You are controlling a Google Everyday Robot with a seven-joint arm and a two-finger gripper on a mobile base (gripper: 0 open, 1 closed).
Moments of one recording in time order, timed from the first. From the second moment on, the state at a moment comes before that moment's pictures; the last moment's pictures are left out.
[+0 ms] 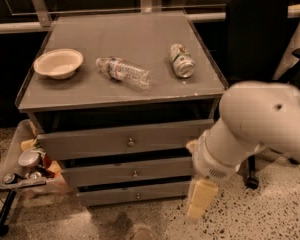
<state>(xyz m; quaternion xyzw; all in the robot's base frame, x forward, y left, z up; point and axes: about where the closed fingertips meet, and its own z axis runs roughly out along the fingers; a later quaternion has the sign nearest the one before) 0.387 -0.112 0.749 -0.62 0.77 0.10 0.13</state>
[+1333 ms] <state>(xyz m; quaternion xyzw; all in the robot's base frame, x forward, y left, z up) 0.325 -0.081 0.603 -0.60 0.78 0.16 0.05</state>
